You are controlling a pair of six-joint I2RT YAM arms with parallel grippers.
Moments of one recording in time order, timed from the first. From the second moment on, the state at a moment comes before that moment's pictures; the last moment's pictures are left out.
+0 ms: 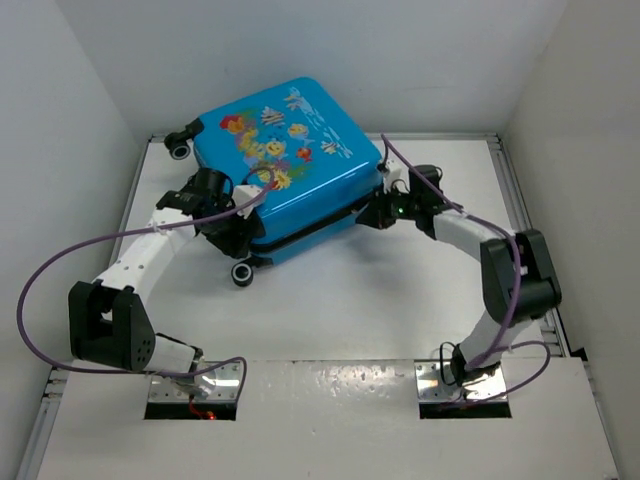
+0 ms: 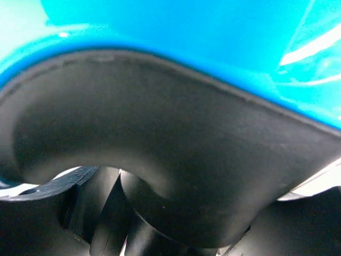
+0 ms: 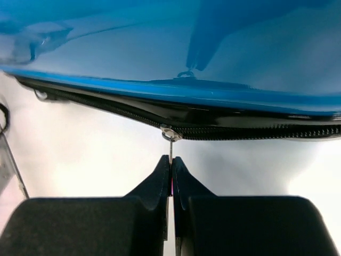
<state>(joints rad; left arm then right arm) -0.19 1.40 1.13 -0.84 0.20 0.36 0.24 1.74 1.00 0.10 -0.71 0.09</state>
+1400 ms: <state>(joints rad) 0.10 1.72 1.37 -0.64 0.31 0.45 0.19 1.61 0.72 0.46 -0.58 0.40</state>
